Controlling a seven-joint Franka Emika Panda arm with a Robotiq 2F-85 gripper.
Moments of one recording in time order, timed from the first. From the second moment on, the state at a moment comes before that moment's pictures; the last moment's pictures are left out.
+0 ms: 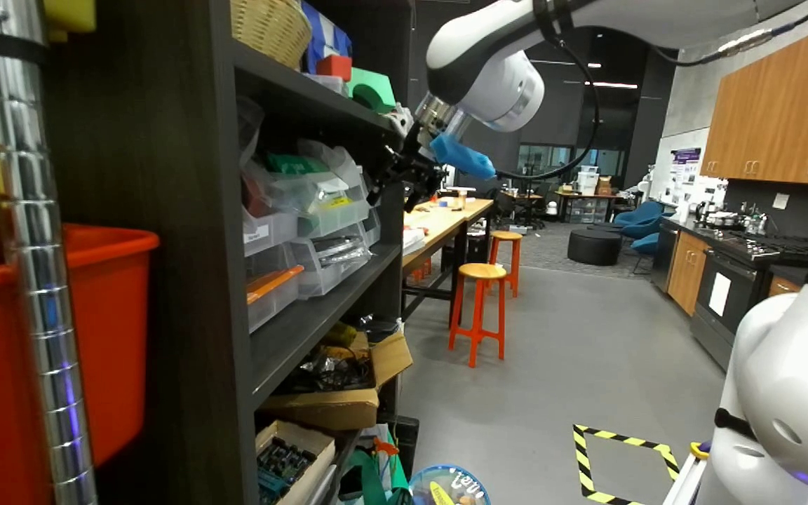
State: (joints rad) arm 0.11 -0.34 -0.11 -2.26 0.26 2.43 -0.13
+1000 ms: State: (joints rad) arm 0.08 -0.27 -0.14 -2.12 0.62 2.37 -0.14
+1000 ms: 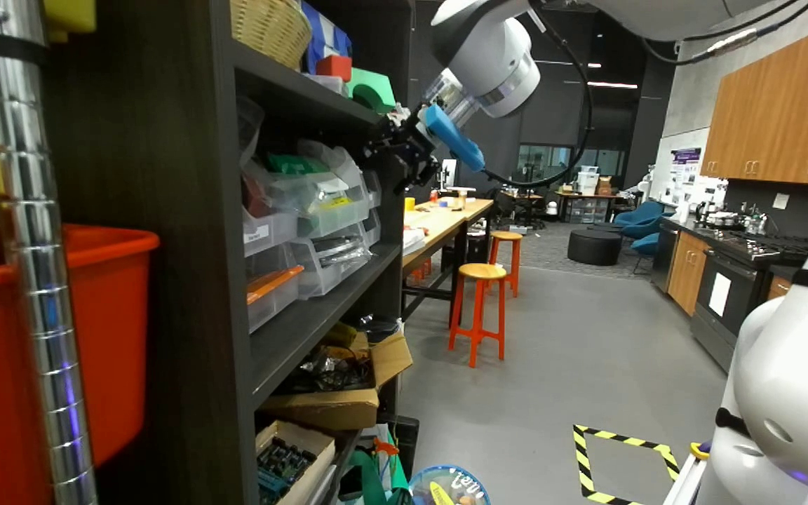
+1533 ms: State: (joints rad) arm 0.06 -0.19 -0.14 -2.08 0.85 2.63 -0.21
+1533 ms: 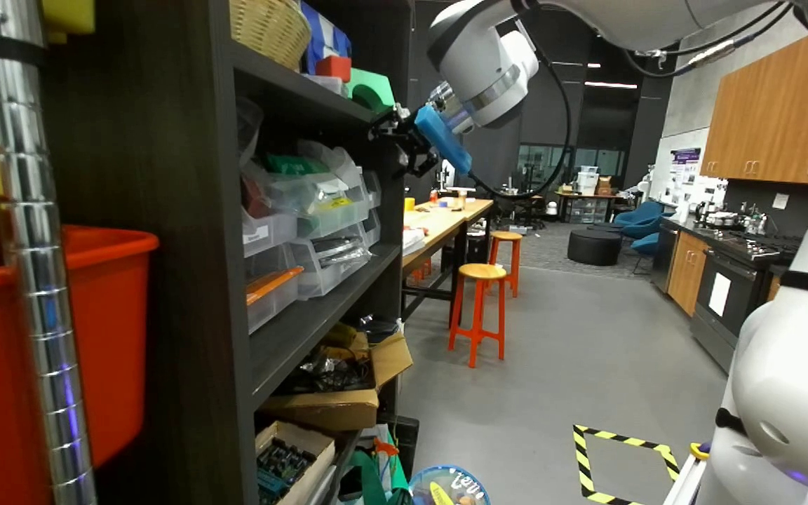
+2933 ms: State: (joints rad) arm 0.06 -0.04 -0.16 -1.92 1.06 2.67 -0.25
